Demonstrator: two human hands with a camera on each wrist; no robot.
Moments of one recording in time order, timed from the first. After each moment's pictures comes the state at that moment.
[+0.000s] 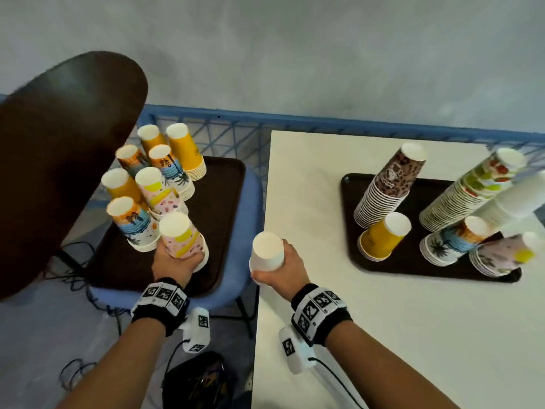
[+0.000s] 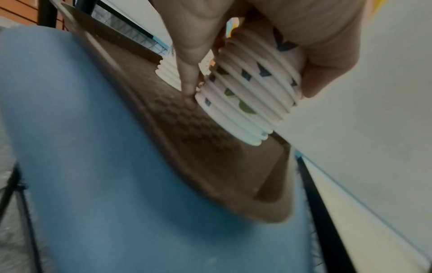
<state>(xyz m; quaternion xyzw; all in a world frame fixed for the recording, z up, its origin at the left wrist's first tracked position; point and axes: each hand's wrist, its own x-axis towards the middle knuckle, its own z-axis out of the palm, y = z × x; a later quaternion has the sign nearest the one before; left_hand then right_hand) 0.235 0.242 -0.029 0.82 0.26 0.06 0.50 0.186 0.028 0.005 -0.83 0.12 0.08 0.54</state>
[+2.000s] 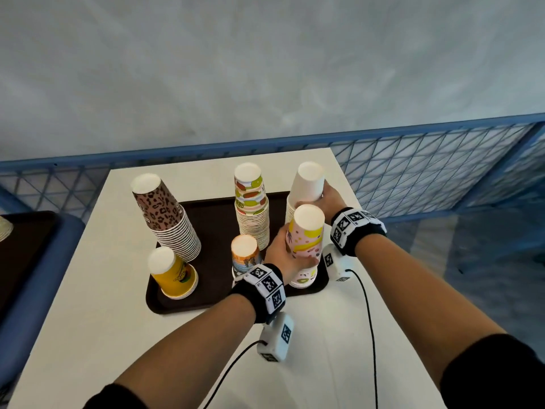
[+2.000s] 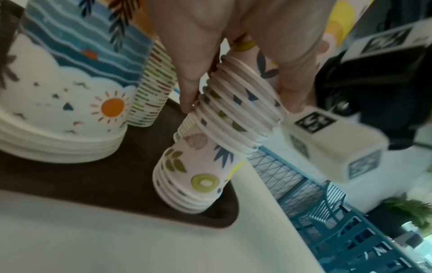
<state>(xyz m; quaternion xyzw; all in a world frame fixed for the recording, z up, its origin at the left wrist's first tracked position) 0.183 -0.391 0.007 0.77 -0.09 -0.25 0.58 0.227 -0.542 0.058 -0.84 0.18 -0.03 0.52</state>
